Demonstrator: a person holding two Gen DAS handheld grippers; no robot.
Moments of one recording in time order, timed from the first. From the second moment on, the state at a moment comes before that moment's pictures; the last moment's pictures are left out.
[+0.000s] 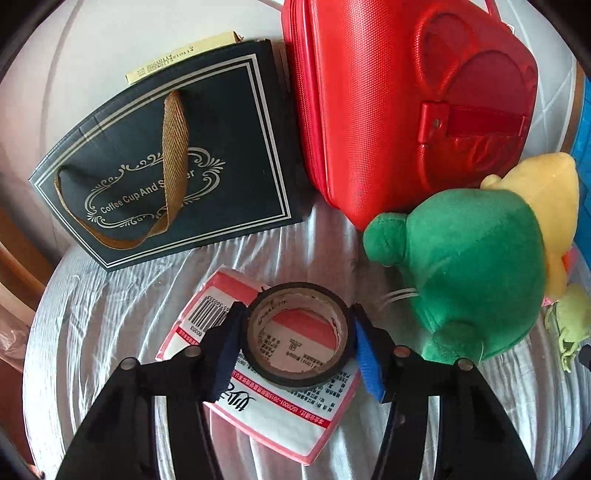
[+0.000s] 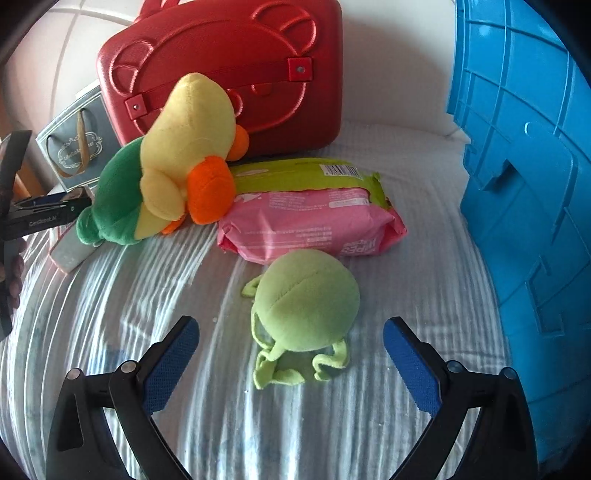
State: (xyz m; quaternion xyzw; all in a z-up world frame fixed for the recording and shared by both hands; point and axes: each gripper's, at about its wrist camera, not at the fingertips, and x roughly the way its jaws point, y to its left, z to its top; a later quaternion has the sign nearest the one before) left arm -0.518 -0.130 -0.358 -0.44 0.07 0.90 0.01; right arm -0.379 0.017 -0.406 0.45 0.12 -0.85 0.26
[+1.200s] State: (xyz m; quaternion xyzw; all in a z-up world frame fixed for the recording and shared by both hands) left arm -0.358 -0.148 -0.249 -0.38 0.03 0.92 0.01; right arm -0.290 0.044 -0.341 0.46 0.14 -0.82 0.29
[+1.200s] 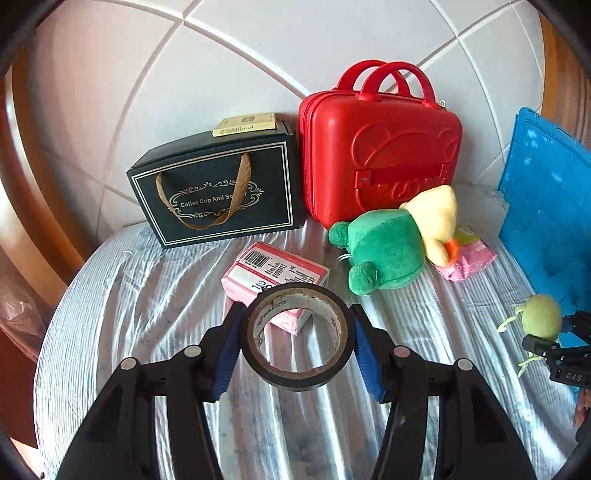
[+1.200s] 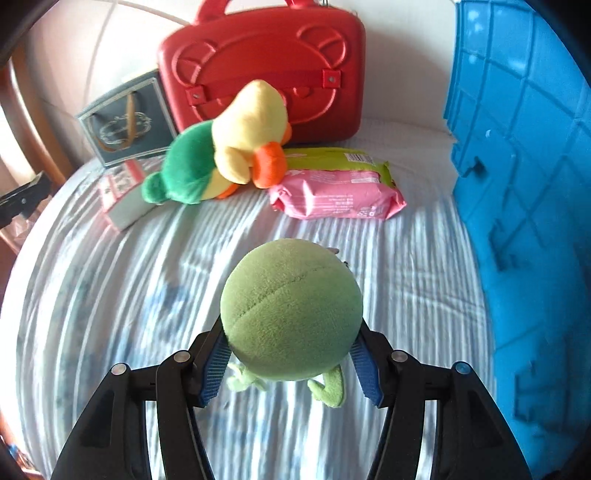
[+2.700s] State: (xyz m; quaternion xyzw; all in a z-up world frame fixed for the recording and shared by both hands) left arm -0.160 -0.003 -0.063 -0.31 0.04 0.95 -0.02; right arm -0.147 0.238 -0.079 0.33 0.11 -0.84 0.41
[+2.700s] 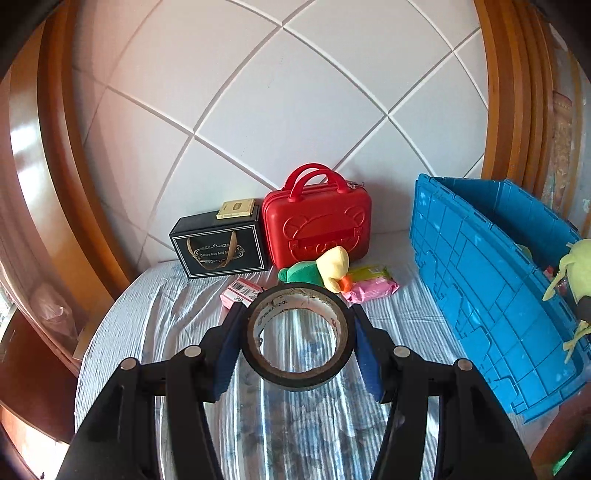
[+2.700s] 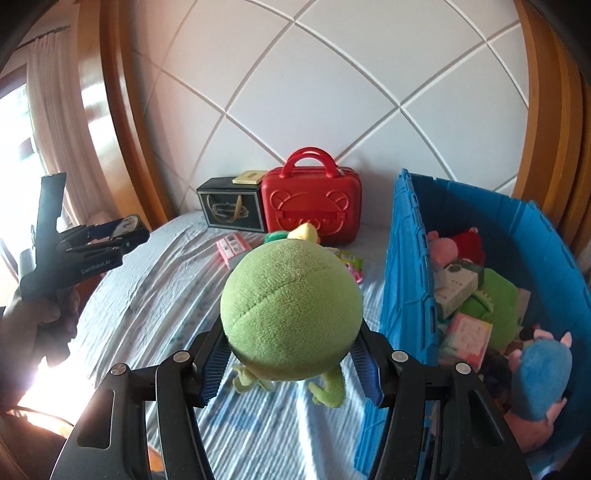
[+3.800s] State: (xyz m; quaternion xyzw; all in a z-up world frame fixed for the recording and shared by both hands) left arm -0.197 0.212 -0.006 -0.28 0.09 0.95 0.10; right arm -0.256 0.446 -0.058 0.32 0.04 -0.89 0.32
